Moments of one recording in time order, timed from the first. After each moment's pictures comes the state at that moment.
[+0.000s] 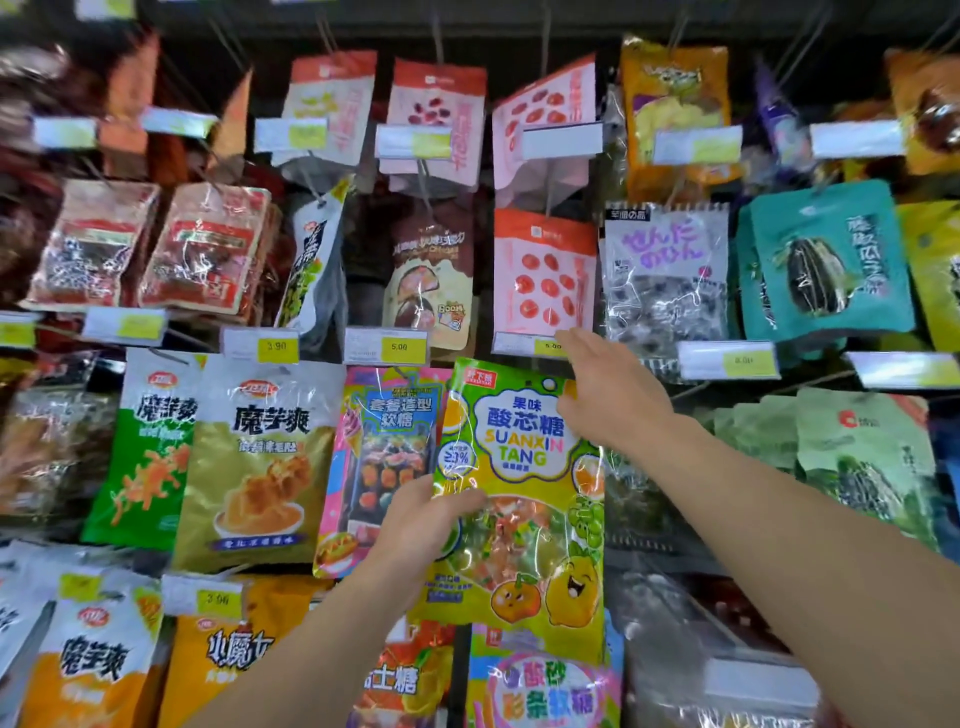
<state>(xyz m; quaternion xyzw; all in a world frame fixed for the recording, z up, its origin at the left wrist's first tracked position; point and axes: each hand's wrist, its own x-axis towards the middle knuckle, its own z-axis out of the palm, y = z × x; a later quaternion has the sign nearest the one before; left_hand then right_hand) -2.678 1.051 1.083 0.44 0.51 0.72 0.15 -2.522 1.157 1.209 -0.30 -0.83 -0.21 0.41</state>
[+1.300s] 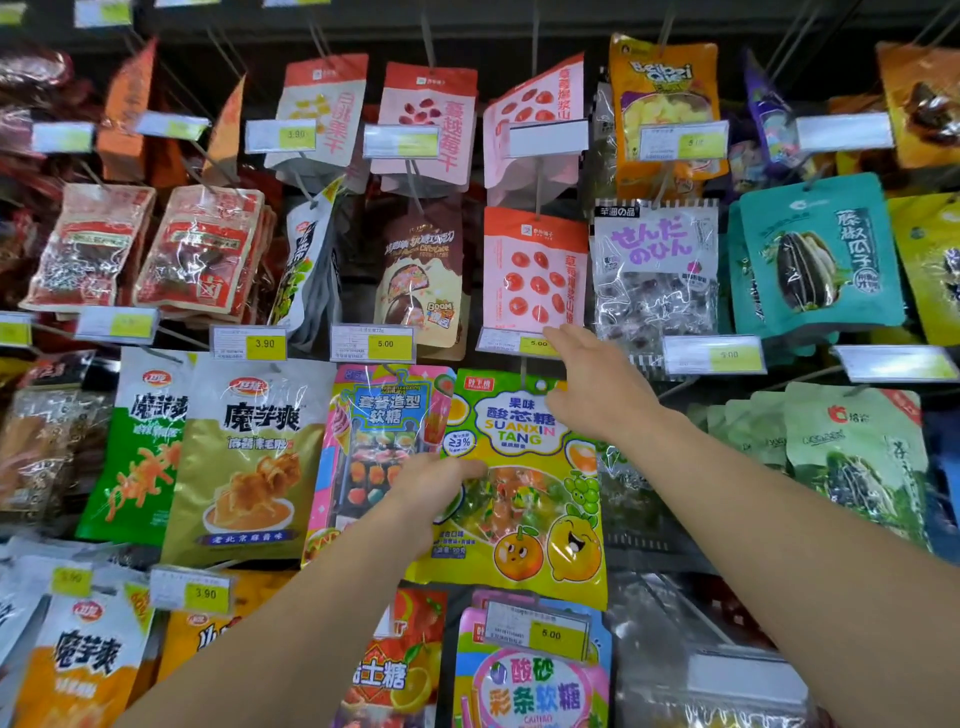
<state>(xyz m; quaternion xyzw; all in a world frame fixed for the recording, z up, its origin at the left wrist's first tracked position) -2.683 1.085 1.114 0.40 0.55 0.70 0.21 -2.522 1.178 1.213 -0.27 -0.85 -0.15 0.43</state>
